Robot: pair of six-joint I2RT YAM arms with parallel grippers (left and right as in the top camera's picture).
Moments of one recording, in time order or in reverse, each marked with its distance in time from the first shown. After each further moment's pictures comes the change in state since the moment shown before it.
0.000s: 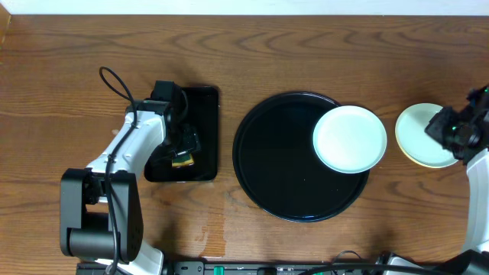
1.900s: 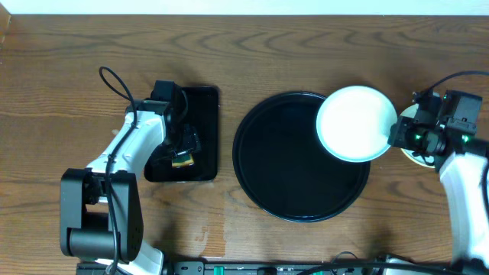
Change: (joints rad) left arm 0.000 0.000 0.000 0.000 0.000 0.000; right arm 0.171 -0.072 -0.151 0.130 -0.103 -0.222
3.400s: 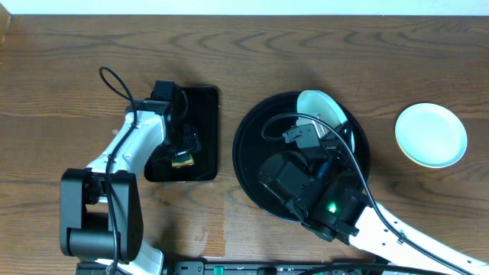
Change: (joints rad) left arm 0.000 0.000 0.000 0.000 0.000 0.000; right arm 1.238 -0.079 0.000 -0.060 1.655 0.060
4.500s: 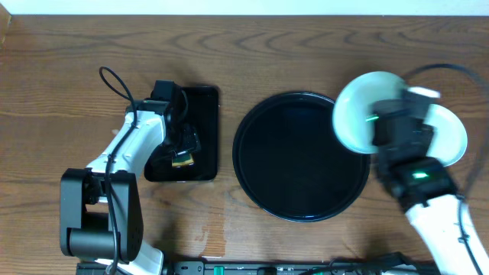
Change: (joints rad) left arm 0.000 0.000 0.000 0.001 0.000 0.000; right arm -0.748 -0.155 0.000 0.021 -0.694 0.258
